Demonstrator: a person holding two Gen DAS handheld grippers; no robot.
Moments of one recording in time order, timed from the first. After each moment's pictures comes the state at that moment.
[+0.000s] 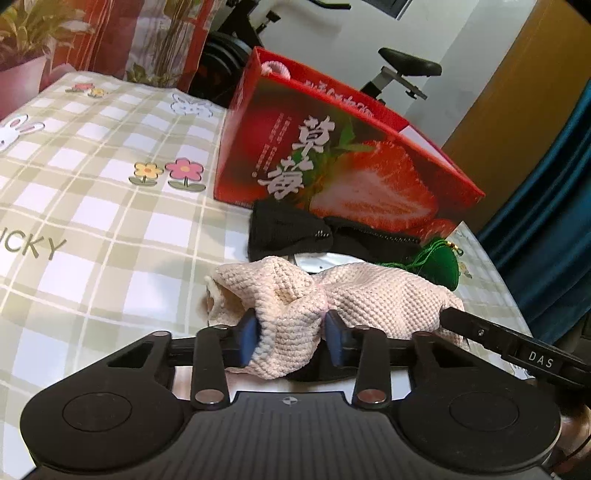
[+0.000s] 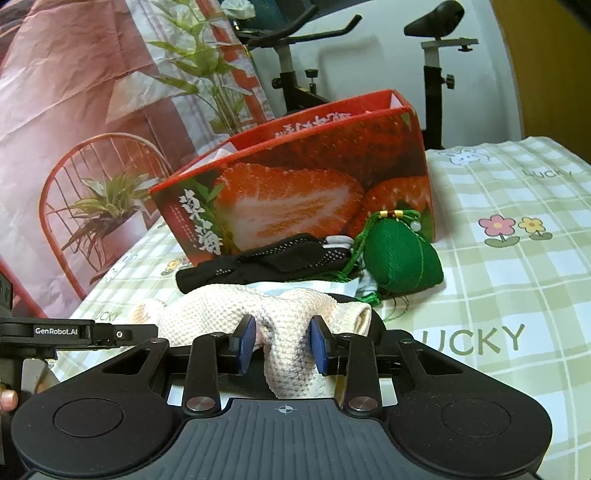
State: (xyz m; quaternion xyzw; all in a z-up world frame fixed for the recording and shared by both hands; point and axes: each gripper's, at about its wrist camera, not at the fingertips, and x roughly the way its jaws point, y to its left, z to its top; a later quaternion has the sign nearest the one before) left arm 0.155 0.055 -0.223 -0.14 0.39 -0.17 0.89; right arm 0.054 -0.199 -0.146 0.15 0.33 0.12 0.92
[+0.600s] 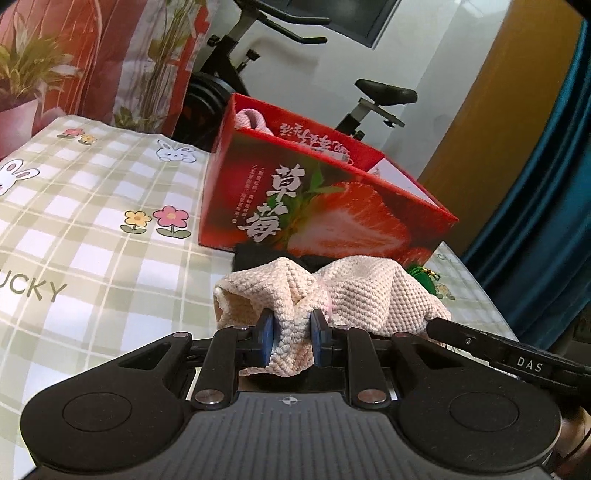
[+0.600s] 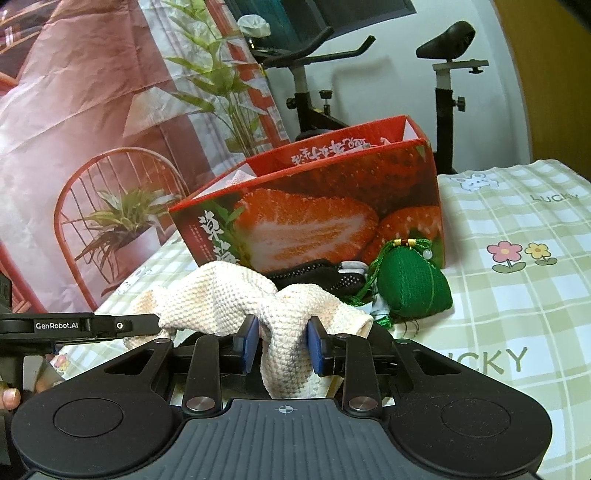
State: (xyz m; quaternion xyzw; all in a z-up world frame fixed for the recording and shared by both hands) left arm 0.143 0.054 -0.202 -0.12 0.33 -0.19 0.92; right arm 0.048 -0.196 -0.134 0.14 0.30 0.13 0.93
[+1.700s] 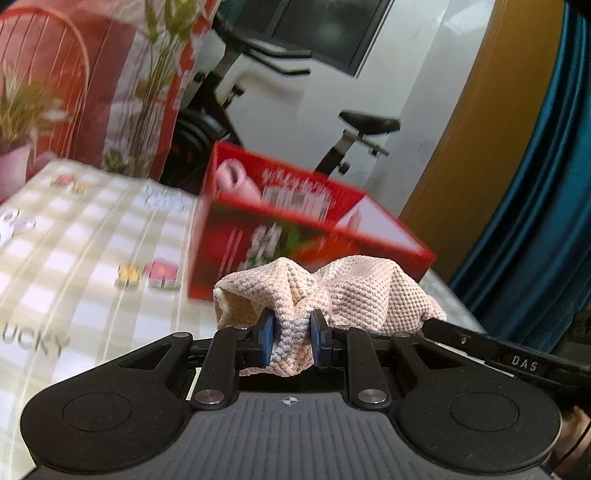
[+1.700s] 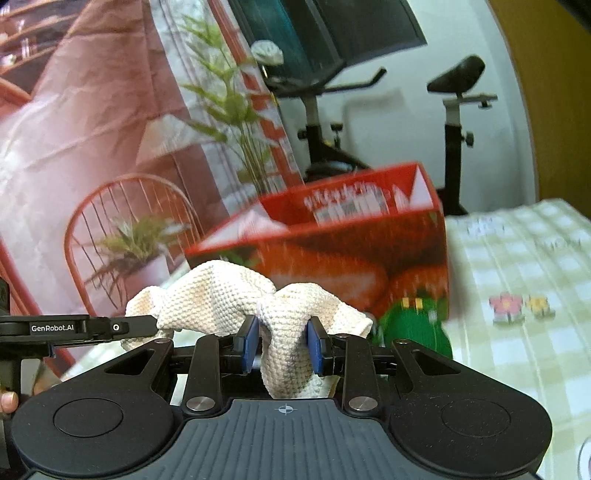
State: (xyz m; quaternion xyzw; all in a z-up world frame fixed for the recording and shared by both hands) left arm 0.145 0.056 -0.159 -0.12 0.27 -0.20 0.93; right arm 0.056 -0.199 -0.097 0.14 0.25 0.14 0.95
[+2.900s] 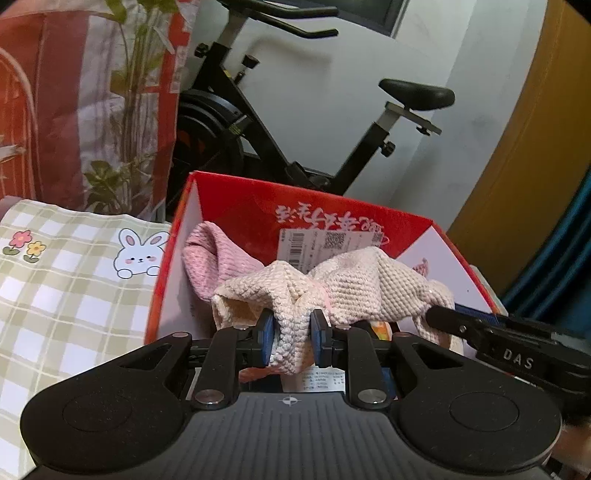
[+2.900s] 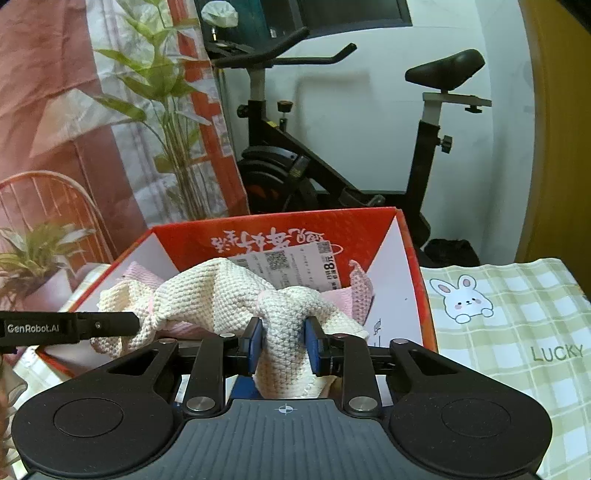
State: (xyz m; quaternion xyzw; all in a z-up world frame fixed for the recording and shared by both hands) left arm 0.327 -0.003 -0.133 -0.07 0.36 -0.15 0.92; right arm 0.261 -0.213 -0.087 0.07 0.32 0.04 0.94
